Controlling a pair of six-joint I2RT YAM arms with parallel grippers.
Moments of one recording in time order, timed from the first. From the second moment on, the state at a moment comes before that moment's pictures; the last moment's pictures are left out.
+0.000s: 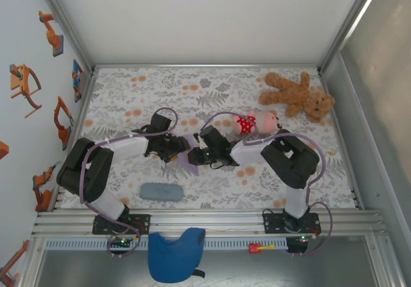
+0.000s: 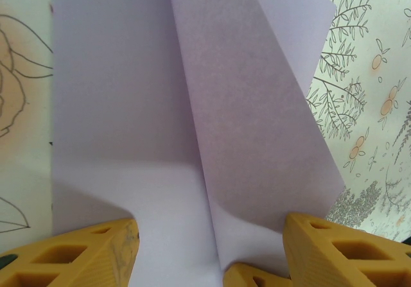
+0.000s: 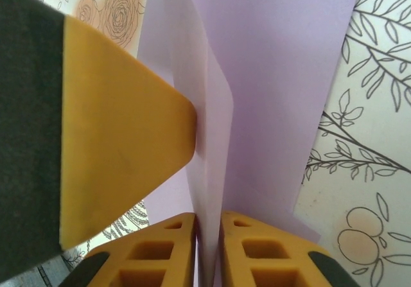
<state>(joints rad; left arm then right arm) -0.54 1.61 0.78 -0.30 0.33 -0.90 0.87 1.88 0.91 0.16 -0.36 0.70</state>
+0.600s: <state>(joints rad) -0.55 1.35 0.71 -0.34 0.30 -0.90 0.85 1.88 0.80 0.34 -0.46 0.72</state>
